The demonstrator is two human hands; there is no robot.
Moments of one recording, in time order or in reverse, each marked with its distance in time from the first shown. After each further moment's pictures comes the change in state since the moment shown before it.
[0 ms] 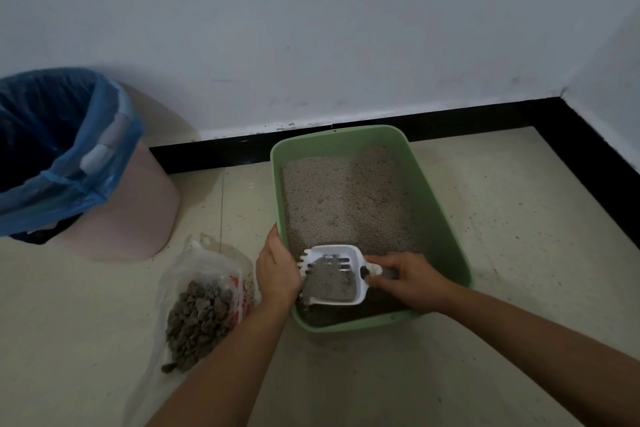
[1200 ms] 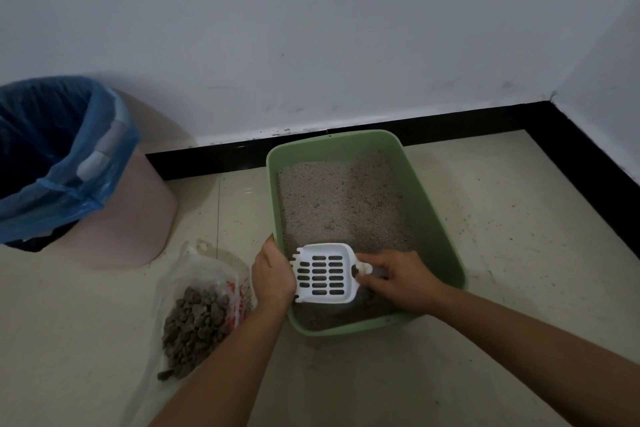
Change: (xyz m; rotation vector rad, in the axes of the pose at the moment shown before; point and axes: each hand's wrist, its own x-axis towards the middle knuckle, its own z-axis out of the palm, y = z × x) left_hand -0.014 0.017 -0.004 -0.101 0.047 -0.077; right_hand -0.001 -0.023 -0.007 -0.083 0.084 0.026
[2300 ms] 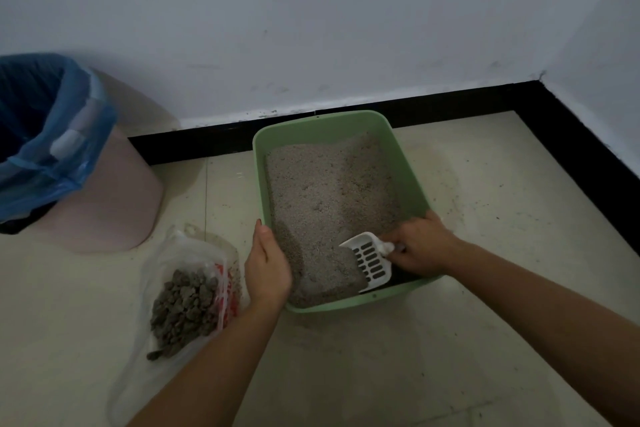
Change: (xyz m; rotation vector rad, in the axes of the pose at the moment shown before) left_hand -0.026 -0.021 -0.003 0.080 -0.042 0.157; right_hand -0.005 0.013 -0.052 -0.722 -0.225 0.054
